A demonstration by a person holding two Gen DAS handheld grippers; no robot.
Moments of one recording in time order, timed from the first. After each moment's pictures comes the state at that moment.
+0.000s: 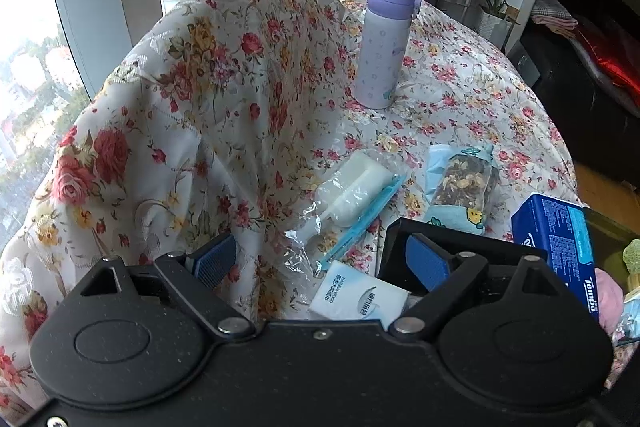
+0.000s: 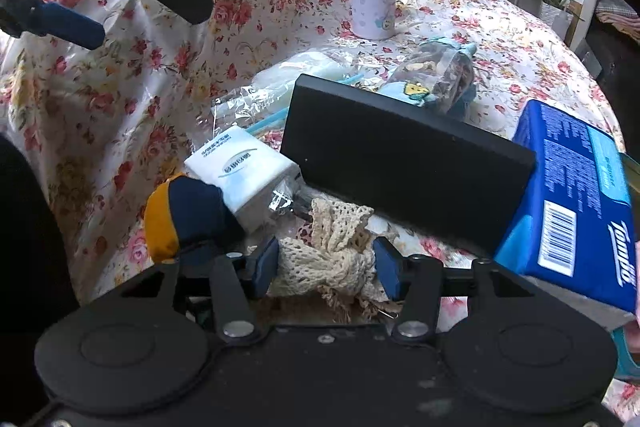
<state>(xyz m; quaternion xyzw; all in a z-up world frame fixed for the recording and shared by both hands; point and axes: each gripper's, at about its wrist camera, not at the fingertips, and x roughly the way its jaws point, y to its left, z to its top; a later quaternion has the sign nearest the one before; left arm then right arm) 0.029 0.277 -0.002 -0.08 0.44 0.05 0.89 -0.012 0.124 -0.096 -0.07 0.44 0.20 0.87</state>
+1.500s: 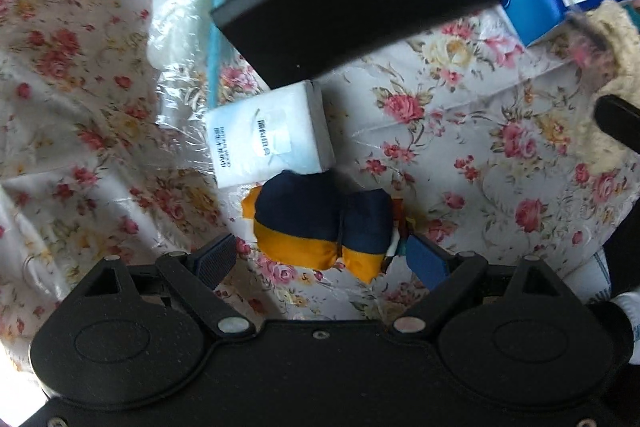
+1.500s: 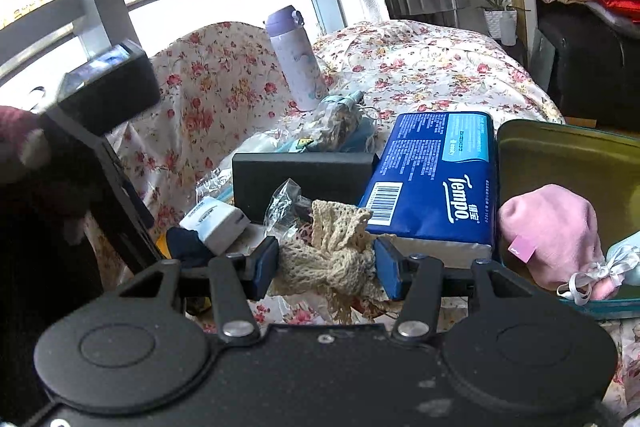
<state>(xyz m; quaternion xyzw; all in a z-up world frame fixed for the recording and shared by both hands) 0.057 0.168 -0.088 0.26 0.70 -0.09 0.65 -0.063 -0.009 -0.065 0.09 0.36 0.19 0.91</state>
